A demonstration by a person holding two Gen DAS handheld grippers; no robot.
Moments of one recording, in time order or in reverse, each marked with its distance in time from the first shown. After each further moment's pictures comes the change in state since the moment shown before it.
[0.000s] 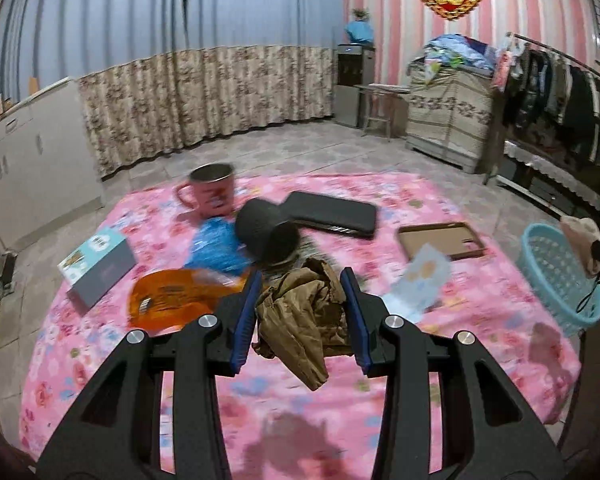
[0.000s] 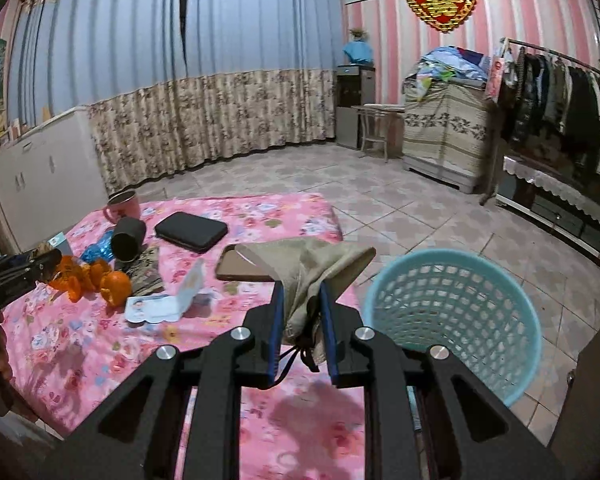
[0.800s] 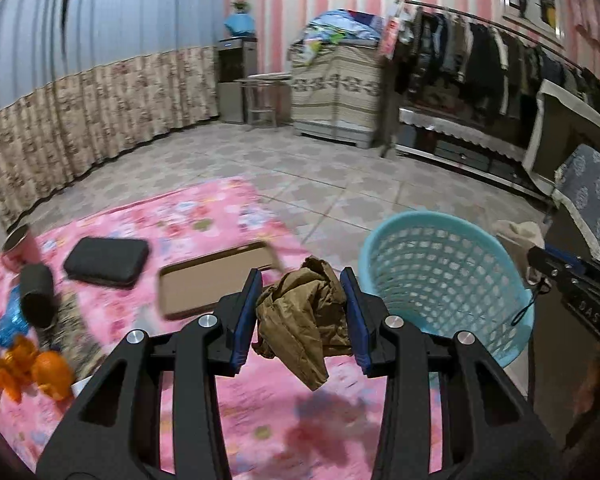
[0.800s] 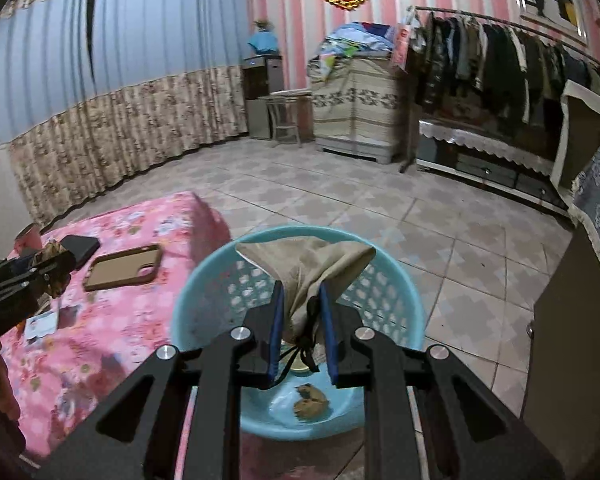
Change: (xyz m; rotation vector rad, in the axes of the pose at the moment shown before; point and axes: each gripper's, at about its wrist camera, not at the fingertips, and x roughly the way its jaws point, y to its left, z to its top) left arm 0.056 -0.240 0.025 0.206 0.027 -0.325; right arm 0.016 -0.146 -0.020 0.187 0.032 -0.252
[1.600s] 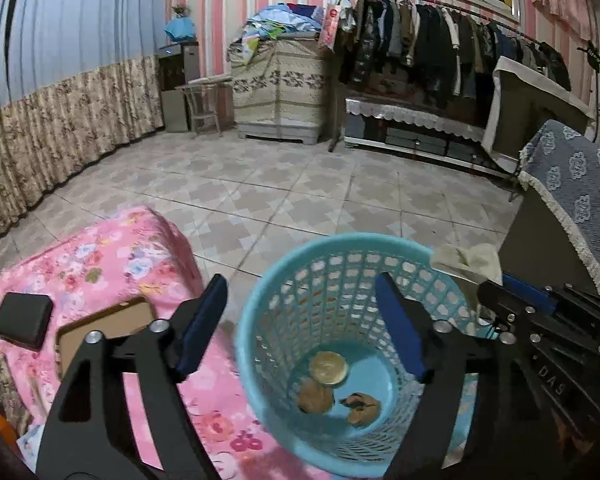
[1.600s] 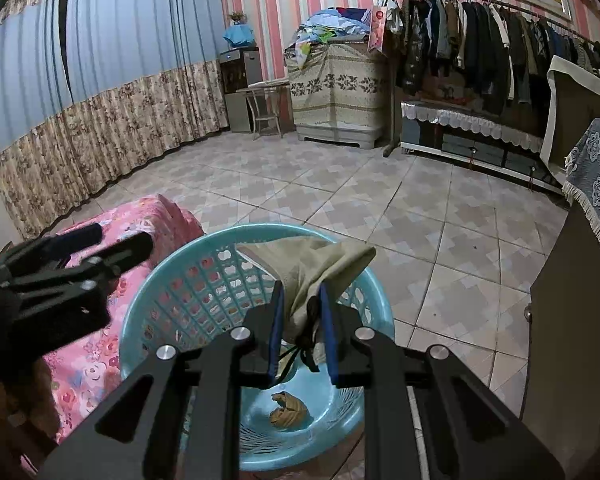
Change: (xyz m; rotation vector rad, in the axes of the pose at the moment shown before) left arm 0.061 -0.085 0.035 0.101 0.000 -0.110; right arm 0.030 -0.027 0.002 0.049 0.034 -0.029
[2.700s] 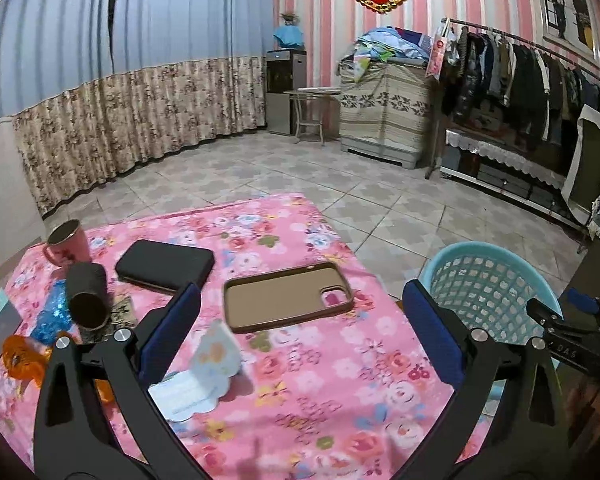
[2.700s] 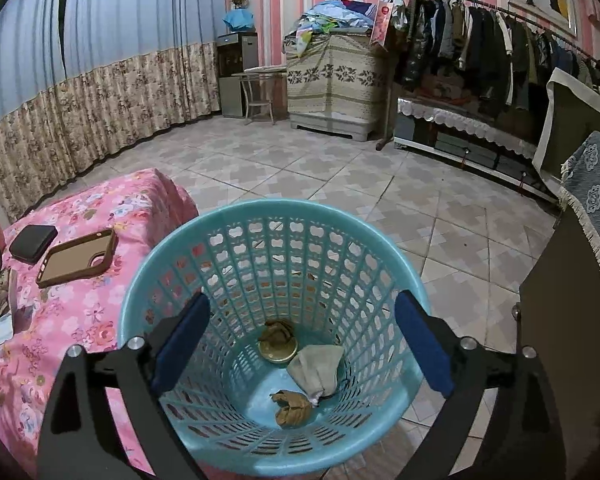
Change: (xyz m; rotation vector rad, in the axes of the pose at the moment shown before) left arm -0.101 0.121 -0.040 -0.191 -0.051 0.286; right arm 0.007 0.035 -0.008 -0.048 0.026 -0.069
